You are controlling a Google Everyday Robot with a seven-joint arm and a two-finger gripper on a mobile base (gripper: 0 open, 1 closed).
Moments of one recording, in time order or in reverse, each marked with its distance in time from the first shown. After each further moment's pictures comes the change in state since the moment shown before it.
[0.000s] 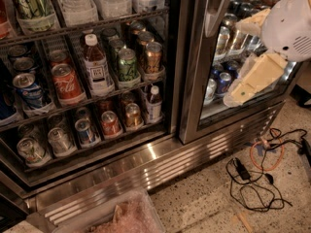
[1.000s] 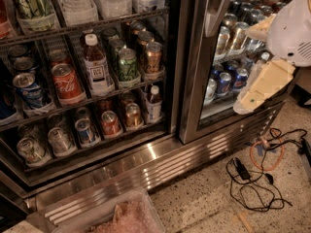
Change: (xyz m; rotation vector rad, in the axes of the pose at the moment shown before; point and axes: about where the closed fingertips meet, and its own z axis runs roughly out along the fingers) arm 0.022 0.003 -0.003 0.009 0.129 -0.001
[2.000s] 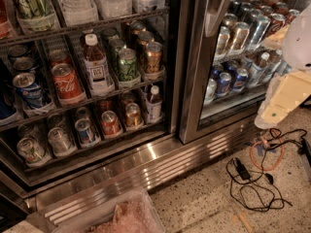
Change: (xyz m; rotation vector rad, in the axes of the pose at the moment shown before) arm 0.036 0.018 -0.015 -0.019 0.181 -0.007
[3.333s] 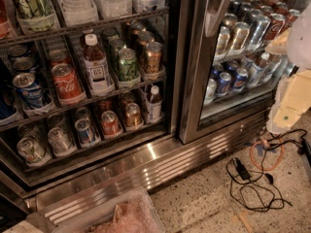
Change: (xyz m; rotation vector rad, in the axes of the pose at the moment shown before) arm 0.013 0.009 -0.006 -0.080 0.092 -0.015
